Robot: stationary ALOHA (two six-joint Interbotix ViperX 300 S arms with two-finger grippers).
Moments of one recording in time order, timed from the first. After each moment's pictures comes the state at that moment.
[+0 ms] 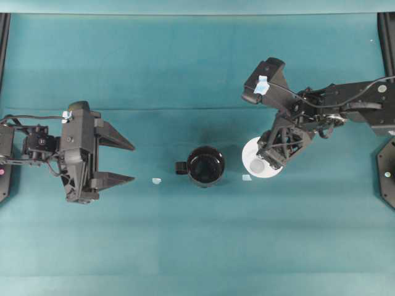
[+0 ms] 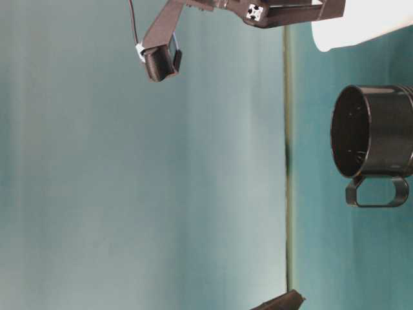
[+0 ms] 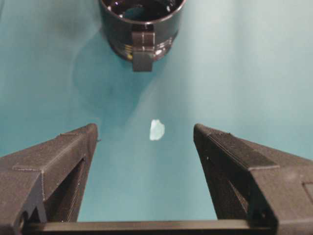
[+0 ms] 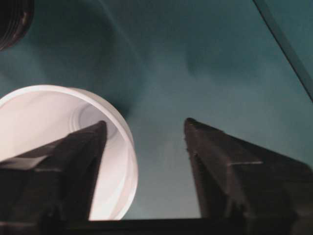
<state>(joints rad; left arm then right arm) 0.01 -0.33 1.05 0.01 -0.15 -0.06 -0.19 -0.10 0.73 0.01 0.61 0.42</state>
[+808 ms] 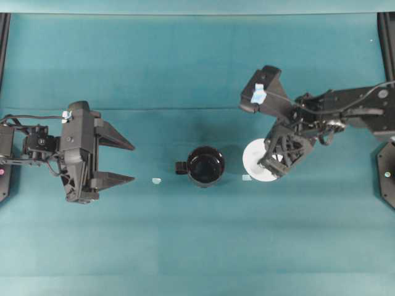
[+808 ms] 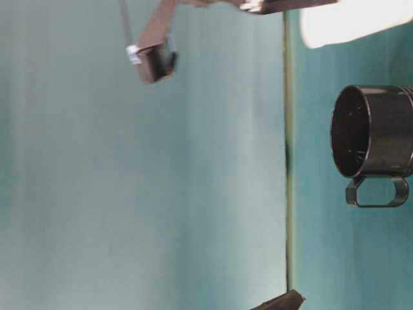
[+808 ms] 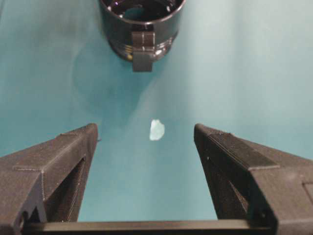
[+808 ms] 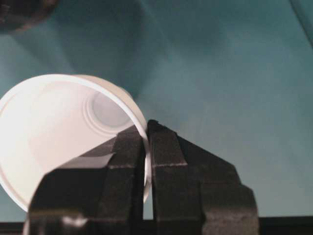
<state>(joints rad) 0.01 -0.34 1.05 0.01 -0.15 -0.06 -0.15 -0.13 0.67 0.02 0.72 0.42</state>
